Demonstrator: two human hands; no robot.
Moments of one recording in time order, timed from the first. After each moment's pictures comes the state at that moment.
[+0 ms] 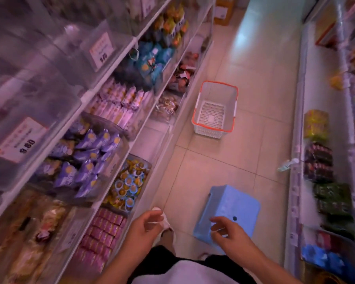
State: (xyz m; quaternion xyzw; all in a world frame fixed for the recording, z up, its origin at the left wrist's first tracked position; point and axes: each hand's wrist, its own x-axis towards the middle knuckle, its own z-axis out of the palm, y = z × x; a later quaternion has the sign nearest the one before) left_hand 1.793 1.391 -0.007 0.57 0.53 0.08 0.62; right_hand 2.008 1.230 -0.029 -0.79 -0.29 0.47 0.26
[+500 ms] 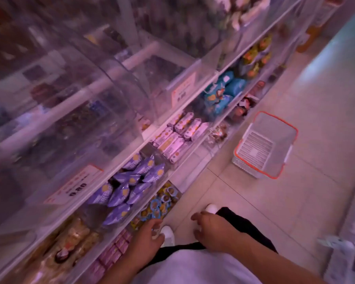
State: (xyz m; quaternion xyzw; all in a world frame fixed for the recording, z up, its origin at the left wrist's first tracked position) left_hand 1.783 1.514 -0.074 0.57 0.64 0.04 0.51; right_hand 2.025 1.502 -0.040 -0.62 -0.68 0.40 -0.08
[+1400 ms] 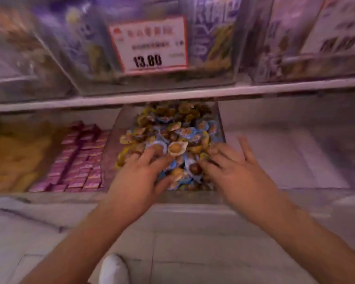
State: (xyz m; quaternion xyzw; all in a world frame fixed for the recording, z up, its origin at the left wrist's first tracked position) left_hand 1.821 1.523 -0.318 0.63 0.76 0.13 -0.08; right_hand 2.017 1.664 -0.333 -0.18 -0.96 -0.10 0.19
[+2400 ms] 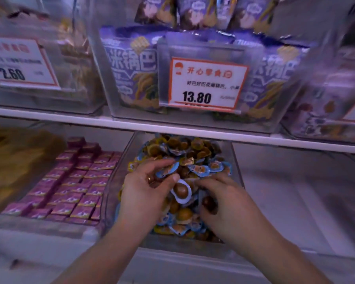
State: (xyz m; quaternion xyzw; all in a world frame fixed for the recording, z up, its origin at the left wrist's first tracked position) left_hand 1.810 1.557 -0.319 0.35 0.67 0.65 0.07; right_hand 1.960 1.657 -0.300 -0.27 -0.93 0.19 0.16
